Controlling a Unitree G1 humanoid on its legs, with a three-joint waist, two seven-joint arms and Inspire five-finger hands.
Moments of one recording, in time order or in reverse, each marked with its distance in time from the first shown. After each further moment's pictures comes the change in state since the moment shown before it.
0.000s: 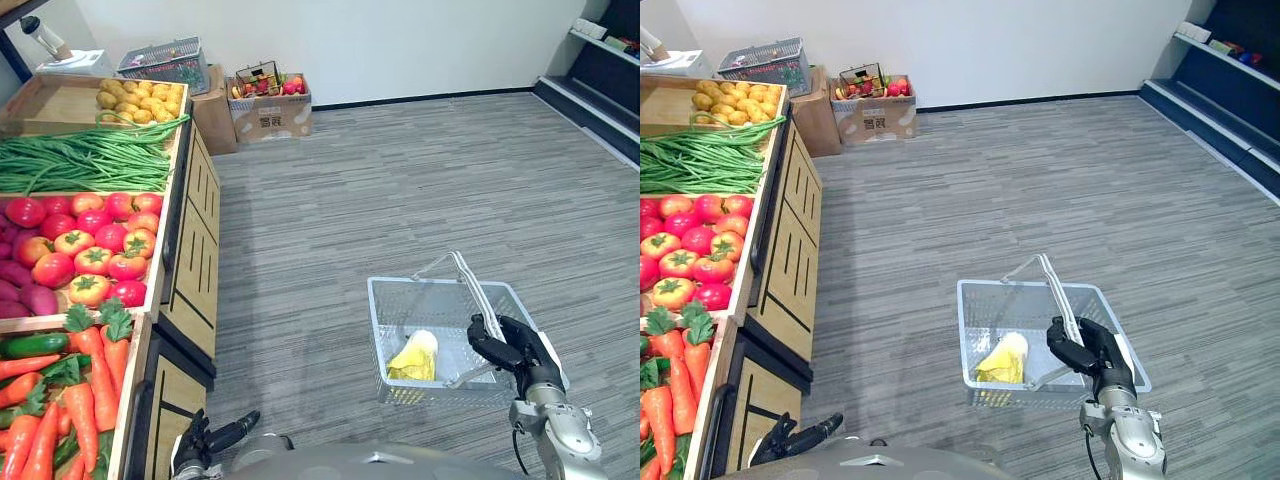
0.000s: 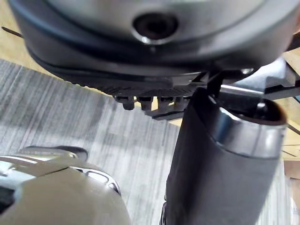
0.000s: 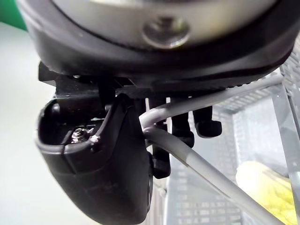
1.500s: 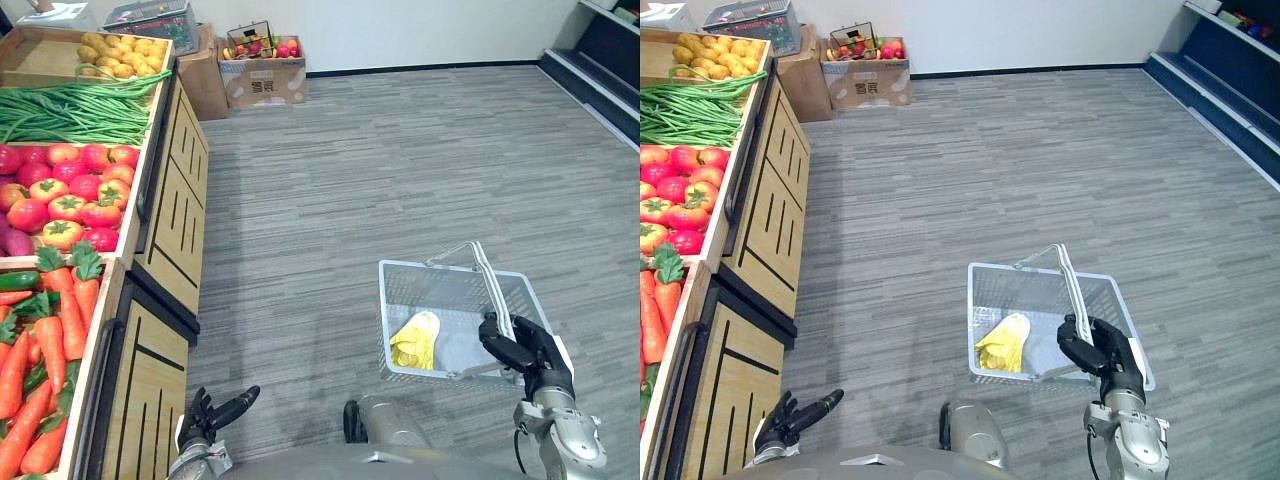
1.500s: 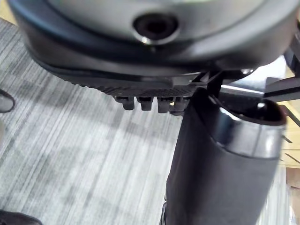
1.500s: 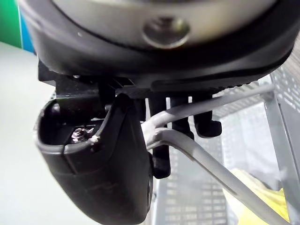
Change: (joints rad) left arm -0.070 -0.037 0.034 -0.020 -0.042 -0.012 0.016; right arm 0.022 0.063 -0.074 -0.048 0.020 0.001 -0.015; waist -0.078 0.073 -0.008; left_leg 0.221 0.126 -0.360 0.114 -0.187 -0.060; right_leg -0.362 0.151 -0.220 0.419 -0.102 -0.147
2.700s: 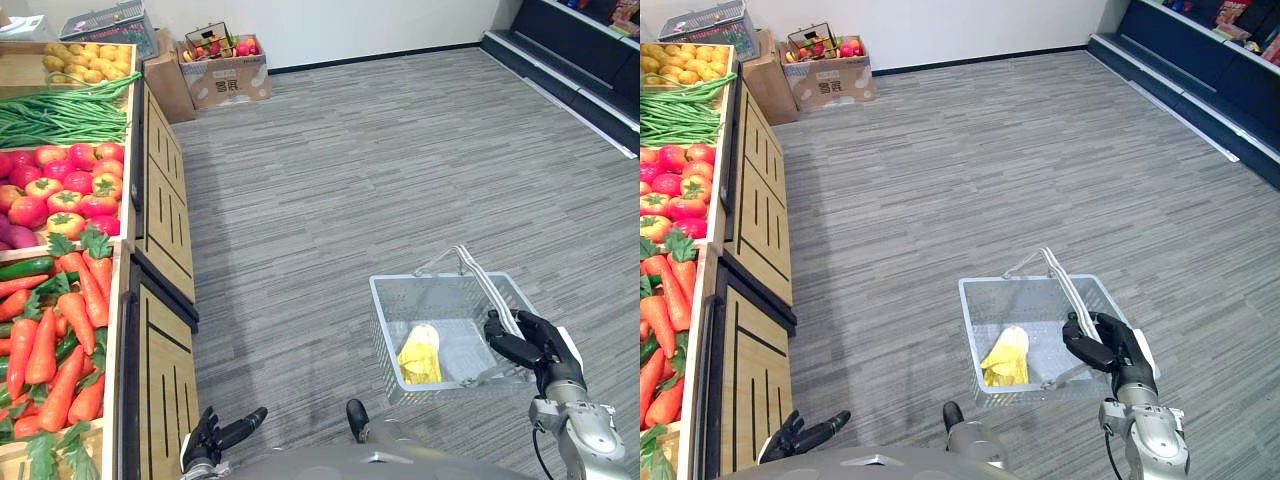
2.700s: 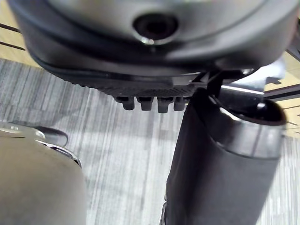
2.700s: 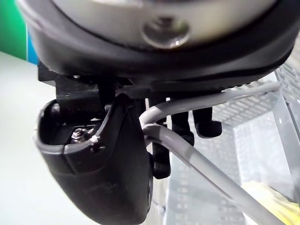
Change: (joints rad) left arm 0.039 -0.004 -0.004 0.058 0.046 -0.010 -0.031; right arm -0.032 -0.144 0.057 0.078 0.017 -0.047 0.031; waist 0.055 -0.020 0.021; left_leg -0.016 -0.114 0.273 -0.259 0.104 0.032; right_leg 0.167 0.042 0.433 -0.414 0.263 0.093
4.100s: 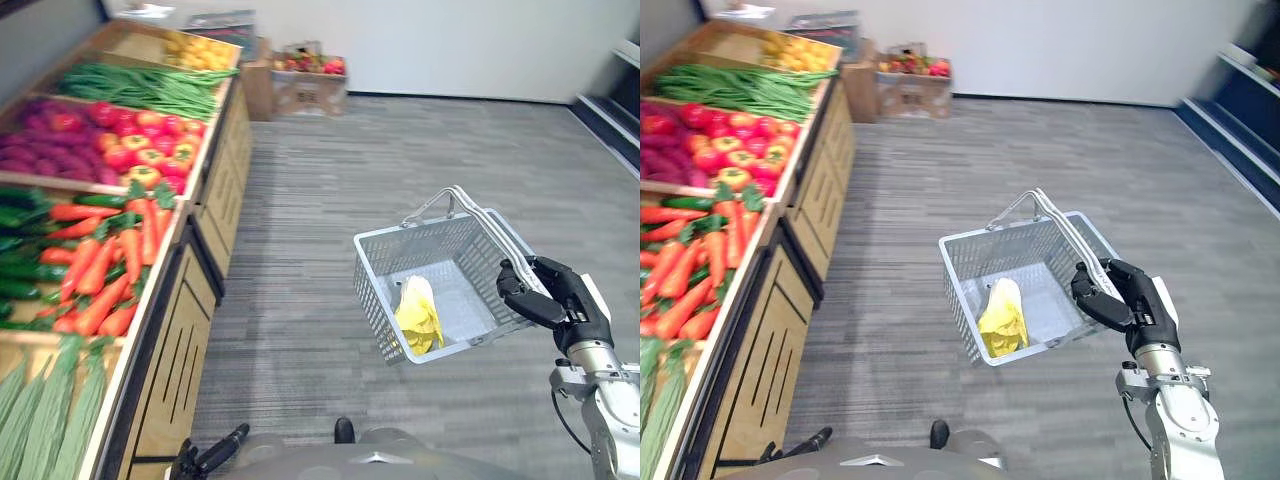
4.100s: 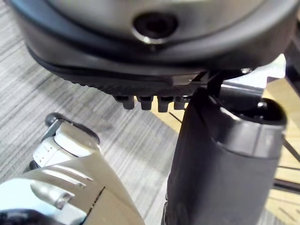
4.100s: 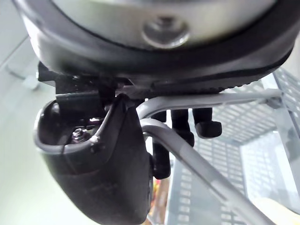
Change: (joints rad) left arm 0.019 -0.038 0.177 0.038 0.007 0.002 0.032; right arm 0.031 -0.073 -0.016 -0.223 0.121 -0.009 0.045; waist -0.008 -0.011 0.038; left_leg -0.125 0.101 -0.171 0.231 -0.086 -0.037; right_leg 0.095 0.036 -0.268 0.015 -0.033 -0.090
